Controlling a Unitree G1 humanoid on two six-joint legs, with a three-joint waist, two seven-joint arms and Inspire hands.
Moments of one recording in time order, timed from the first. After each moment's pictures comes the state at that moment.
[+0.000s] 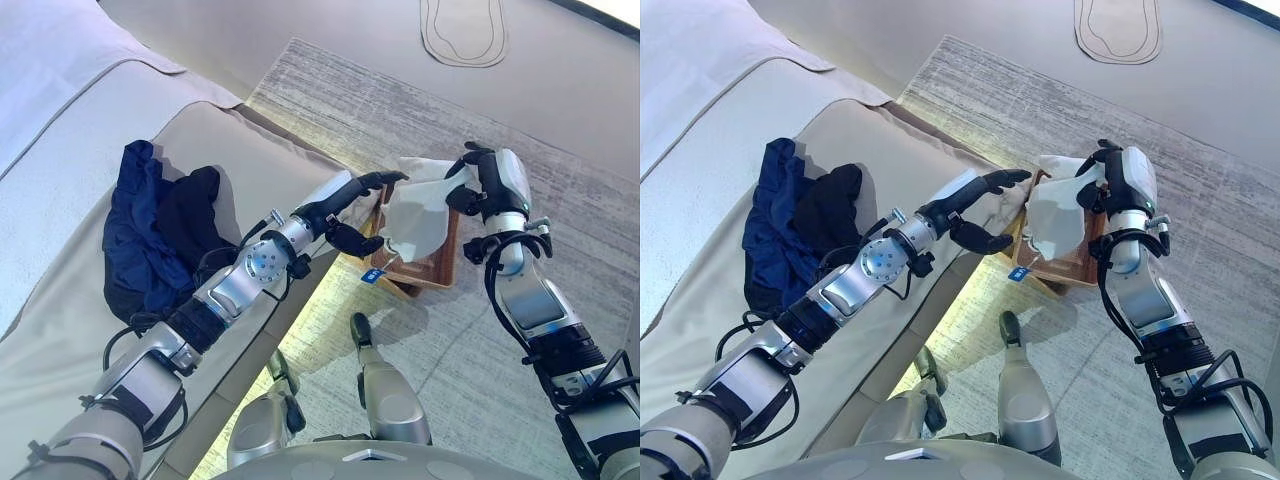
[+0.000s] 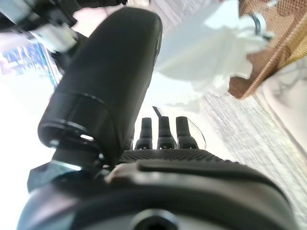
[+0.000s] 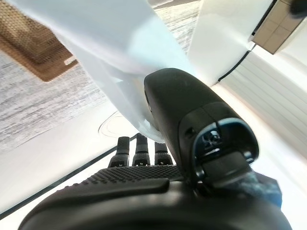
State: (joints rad) left arm -0.60 0.43 -0.64 0.26 0.03 -0.13 0.00; right arm -0.37 -0.65 0.21 0.07 -0.18 0.30 -0.30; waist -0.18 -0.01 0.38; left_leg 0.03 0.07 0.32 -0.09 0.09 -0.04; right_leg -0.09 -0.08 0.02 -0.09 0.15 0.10
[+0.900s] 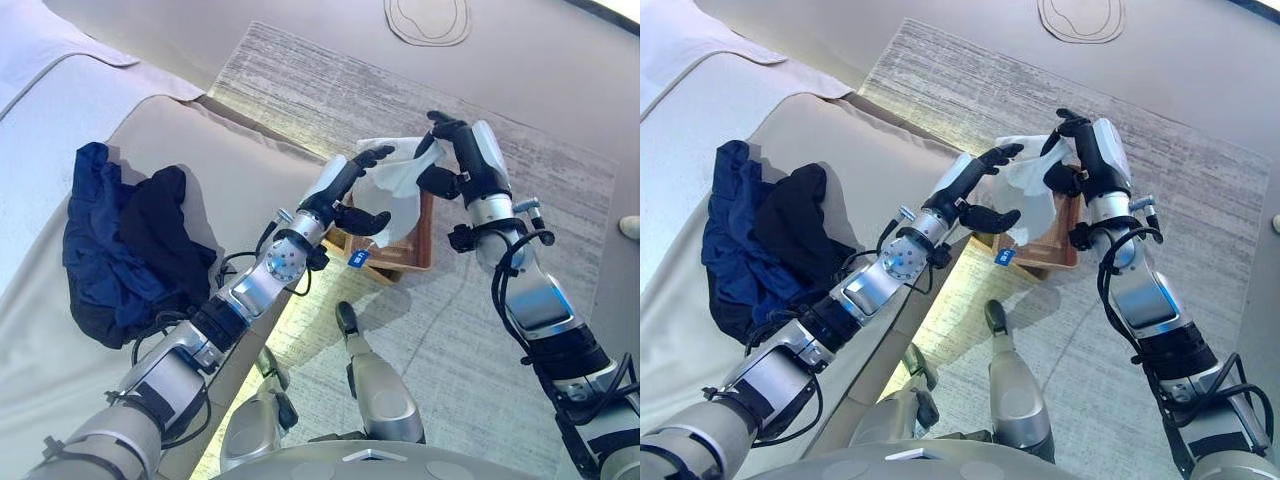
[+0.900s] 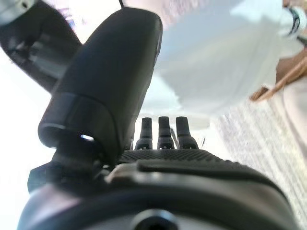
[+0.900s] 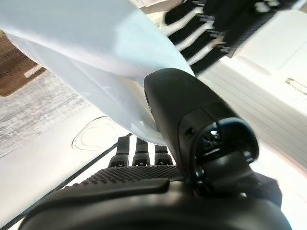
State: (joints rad) left arm -0.63 0.30 -0.66 0.28 0.03 -0.03 0.17; right arm -0.40 -0.65 0.24 -0.13 -0.08 0.27 -0.22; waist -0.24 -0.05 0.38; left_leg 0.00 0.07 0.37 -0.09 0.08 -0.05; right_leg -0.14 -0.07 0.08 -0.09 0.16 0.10
